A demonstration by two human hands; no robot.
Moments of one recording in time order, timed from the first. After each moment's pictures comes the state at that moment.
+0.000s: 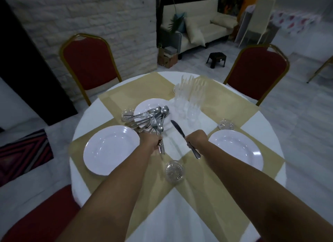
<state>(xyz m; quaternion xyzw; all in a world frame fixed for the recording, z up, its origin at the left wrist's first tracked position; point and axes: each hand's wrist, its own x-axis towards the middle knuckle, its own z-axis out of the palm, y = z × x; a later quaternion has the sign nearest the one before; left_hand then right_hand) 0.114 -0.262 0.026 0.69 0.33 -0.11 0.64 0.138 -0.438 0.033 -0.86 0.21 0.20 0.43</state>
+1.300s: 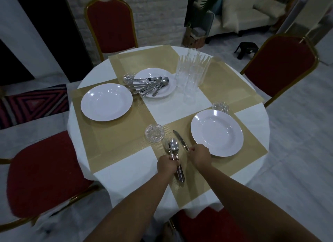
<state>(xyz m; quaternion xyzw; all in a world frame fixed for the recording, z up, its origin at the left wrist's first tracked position) -0.061 -0.467 -0.056 0.67 0.41 -0.12 0.60 0.010 -0.575 -0.047 -0.95 0.04 0.17 0.25</state>
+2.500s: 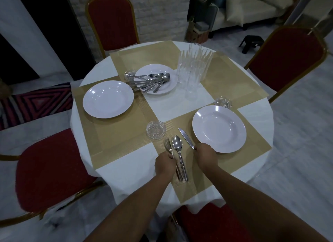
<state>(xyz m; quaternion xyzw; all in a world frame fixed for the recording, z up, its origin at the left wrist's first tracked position) -0.073 -0.468 -0.053 0.78 0.40 -0.08 0.47 0.008 -0.602 -0.063 -0.98 -0.10 0.11 0.11</state>
